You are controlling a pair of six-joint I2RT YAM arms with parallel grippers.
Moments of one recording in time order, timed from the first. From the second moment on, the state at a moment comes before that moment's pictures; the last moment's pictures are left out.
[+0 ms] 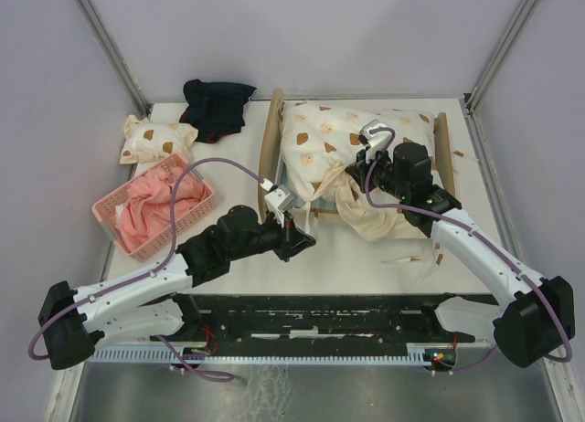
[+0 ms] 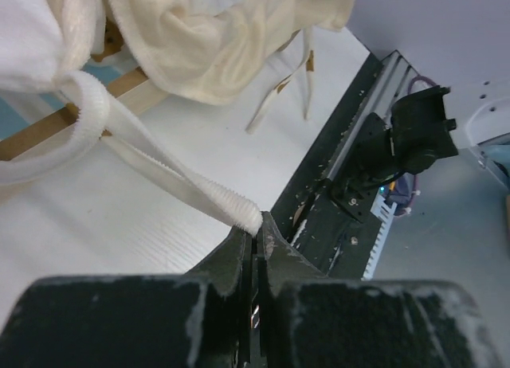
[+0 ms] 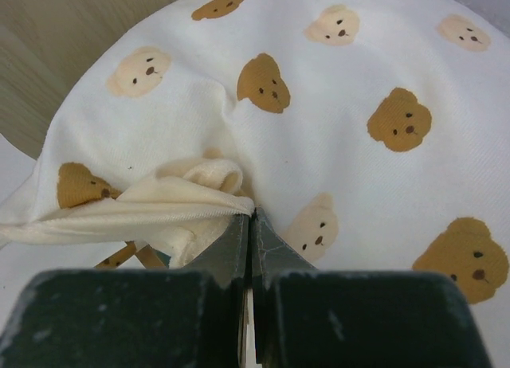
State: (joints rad) left arm -0.98 0.98 0.67 0.00 0.14 -0.44; right arm 0.46 1.18 0.92 -0.05 -0.21 -0.05
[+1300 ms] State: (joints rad) left arm -0.93 1.07 0.74 -0.18 0.07 -0.46; right arm 0.46 1.18 0.92 -0.05 -0.22 -0.06
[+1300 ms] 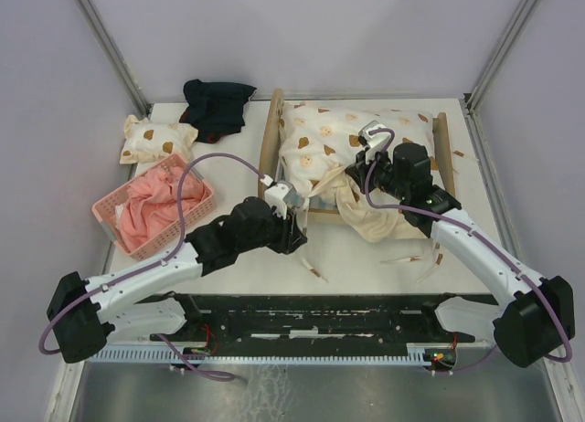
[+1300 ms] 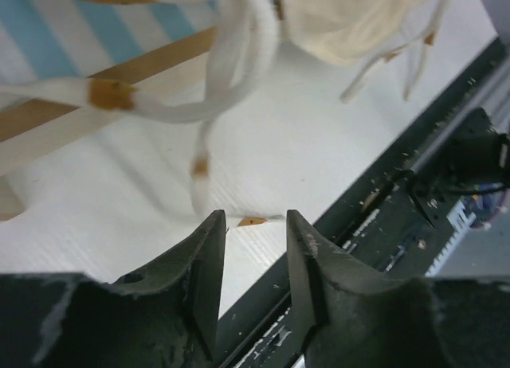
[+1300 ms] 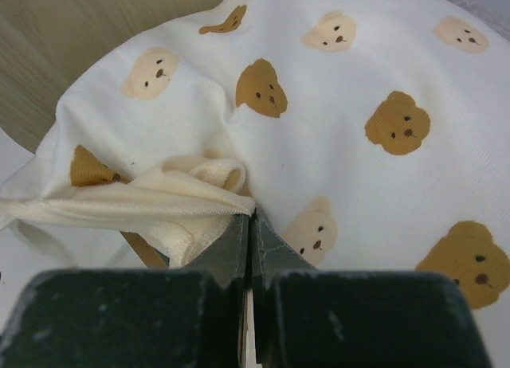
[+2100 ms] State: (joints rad) left arm -0.92 1.00 0.62 -0.06 -0.71 -0.32; right arm 0.45 1.21 0.90 -0.06 -0.21 -0.09
